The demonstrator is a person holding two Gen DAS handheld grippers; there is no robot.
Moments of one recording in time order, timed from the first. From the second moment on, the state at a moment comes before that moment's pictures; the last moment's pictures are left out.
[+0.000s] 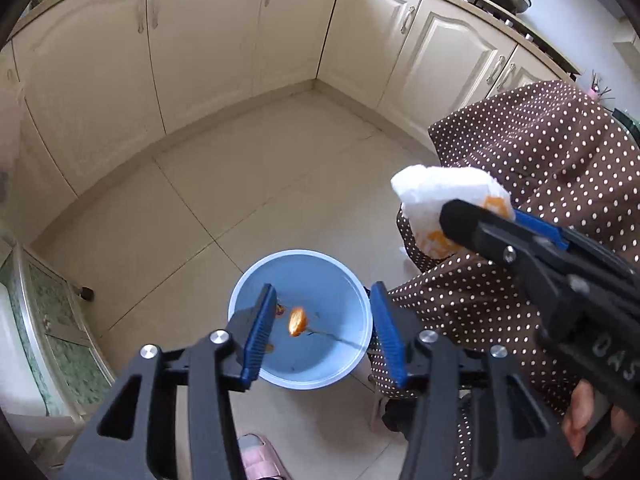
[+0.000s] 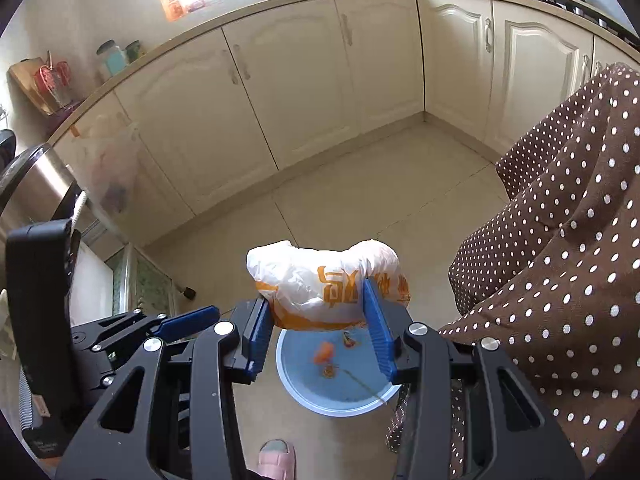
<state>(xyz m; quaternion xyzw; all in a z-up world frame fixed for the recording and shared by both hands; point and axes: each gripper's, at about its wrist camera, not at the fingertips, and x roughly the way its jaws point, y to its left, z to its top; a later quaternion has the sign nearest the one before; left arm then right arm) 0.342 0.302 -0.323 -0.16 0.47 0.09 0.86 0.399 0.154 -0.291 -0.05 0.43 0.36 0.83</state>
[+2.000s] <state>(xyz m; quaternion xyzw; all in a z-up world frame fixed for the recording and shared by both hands) 0.300 0.067 -0.114 -0.04 0.33 -0.06 0.94 0.301 -0.130 -0.109 0.00 0.26 0.14 0.96</state>
